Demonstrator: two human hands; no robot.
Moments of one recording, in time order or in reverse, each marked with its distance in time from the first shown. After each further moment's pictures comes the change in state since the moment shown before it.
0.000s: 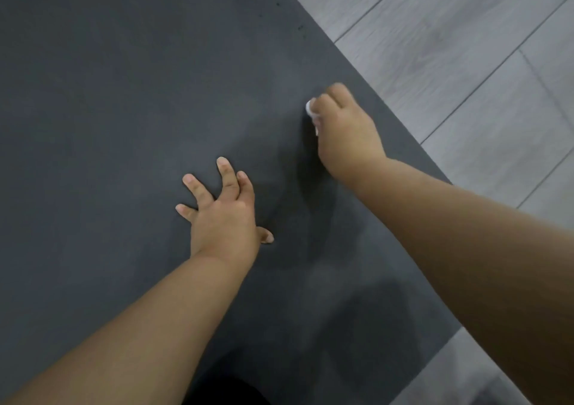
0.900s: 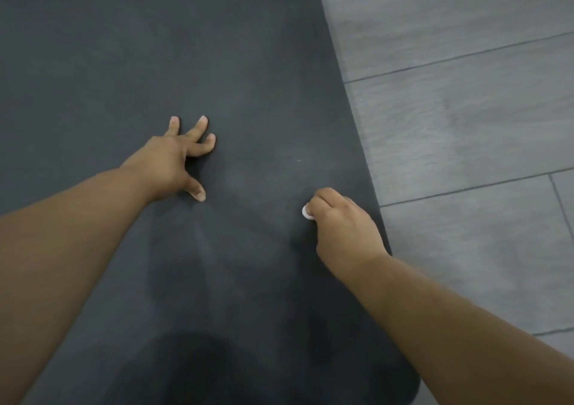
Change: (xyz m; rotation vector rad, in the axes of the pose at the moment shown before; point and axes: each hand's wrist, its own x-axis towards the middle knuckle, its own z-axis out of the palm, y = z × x) left_hand -0.009 0.009 0.008 -0.506 0.174 -0.375; right_hand -0.074 0.097 -0.051 0.066 -0.493 -0.446
